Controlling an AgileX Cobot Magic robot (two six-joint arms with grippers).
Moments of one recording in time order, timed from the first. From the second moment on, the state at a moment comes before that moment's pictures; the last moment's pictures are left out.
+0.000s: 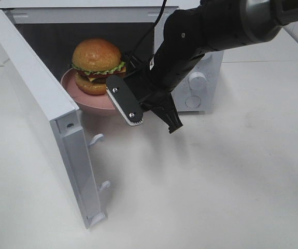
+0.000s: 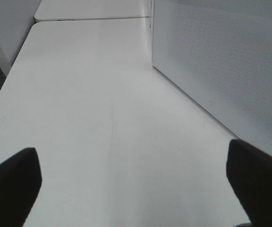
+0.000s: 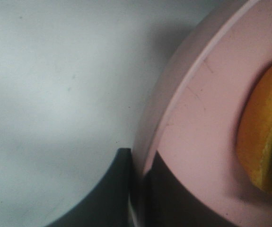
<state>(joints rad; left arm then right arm) 0.00 0.00 -0.50 -0.02 1.05 0.04 0.64 2.00 -1.38 0.04 0.41 -1.62</state>
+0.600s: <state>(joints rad) 0.00 0.00 -0.50 -0.02 1.05 0.04 0.63 2.15 -1.64 -0.01 0.49 -1.54</state>
